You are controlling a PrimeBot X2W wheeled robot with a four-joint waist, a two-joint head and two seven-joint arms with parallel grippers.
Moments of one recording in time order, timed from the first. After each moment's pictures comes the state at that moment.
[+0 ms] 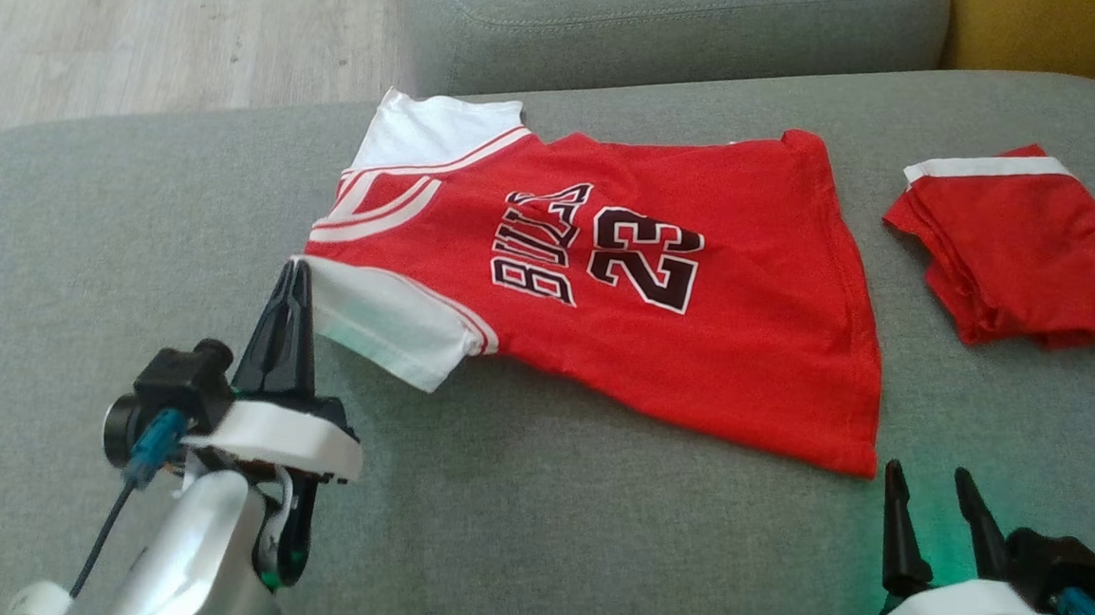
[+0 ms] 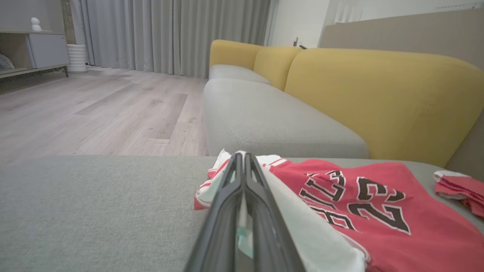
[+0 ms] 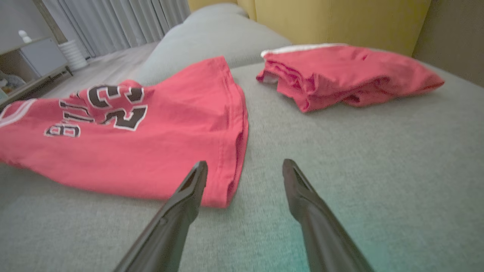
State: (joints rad) left arm -0.33 0.14 -0.30 0.47 -0.42 0.03 -0.24; right arm 0.04 -0.04 -0.06 0.38 0.17 0.13 -0.20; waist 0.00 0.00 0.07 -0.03
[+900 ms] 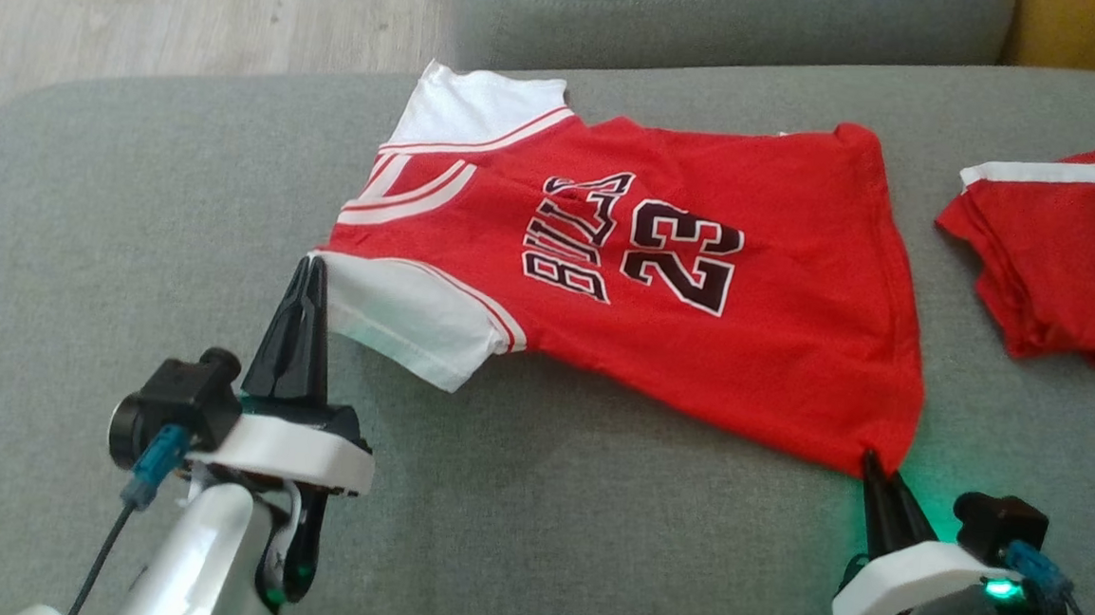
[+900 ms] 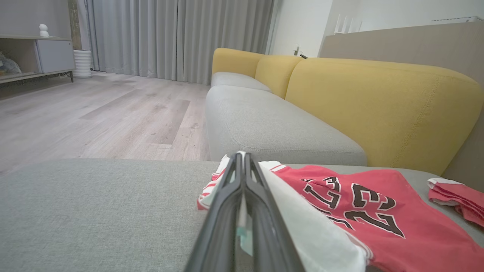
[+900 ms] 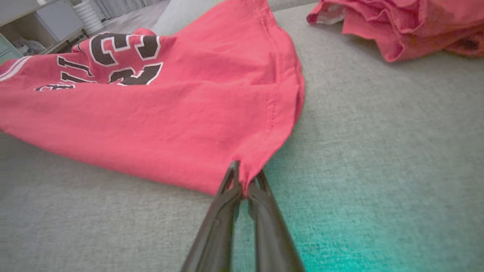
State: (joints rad) left arm -0.26 0.16 -0.33 0.28 -0.42 0.05 -0.20; right arm -0.09 -0.04 0.00 0.59 0.21 0.13 -0.16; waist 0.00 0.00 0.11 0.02
